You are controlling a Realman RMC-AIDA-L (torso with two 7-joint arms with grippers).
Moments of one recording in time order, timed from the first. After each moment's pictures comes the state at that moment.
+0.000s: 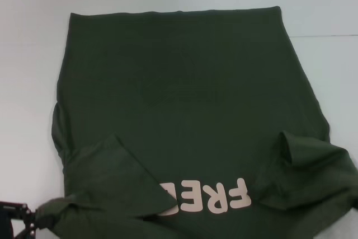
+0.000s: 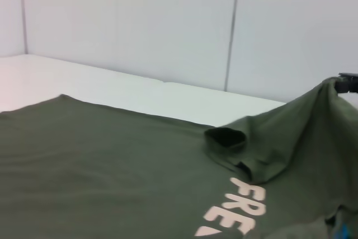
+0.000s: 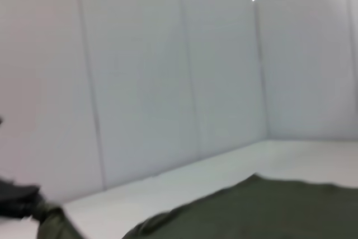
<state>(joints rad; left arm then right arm) -0.35 -2.07 -0.05 0.73 2.58 2.00 -0.85 0.12 2.06 -0.09 -0.46 -2.16 -1.98 0.78</state>
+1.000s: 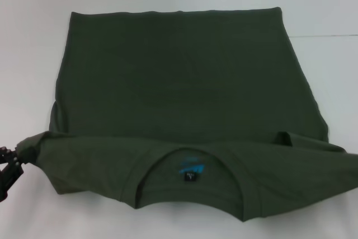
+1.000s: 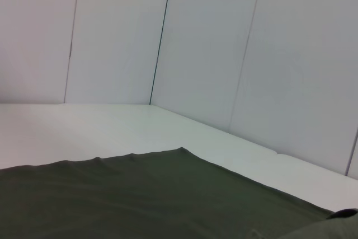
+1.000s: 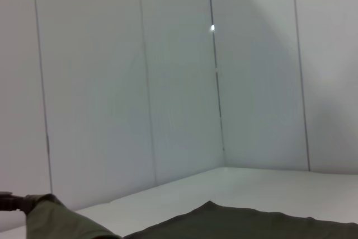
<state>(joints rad) -0.36 -2.06 -0.13 0.63 2.36 1.84 -1.05 0.13 2.04 0.01 -0.46 -2.12 -1.98 0.78</state>
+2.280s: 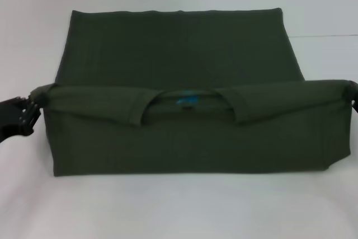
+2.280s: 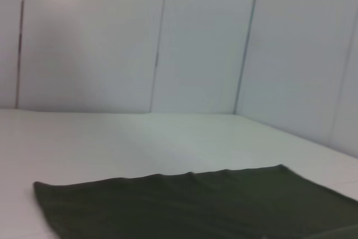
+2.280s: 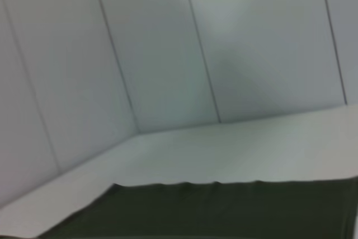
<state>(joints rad) -0.51 -2.06 -0.13 0.46 2.24 1.43 -1.02 0.44 2.05 0.06 -0.46 -2.12 -1.47 1.11</state>
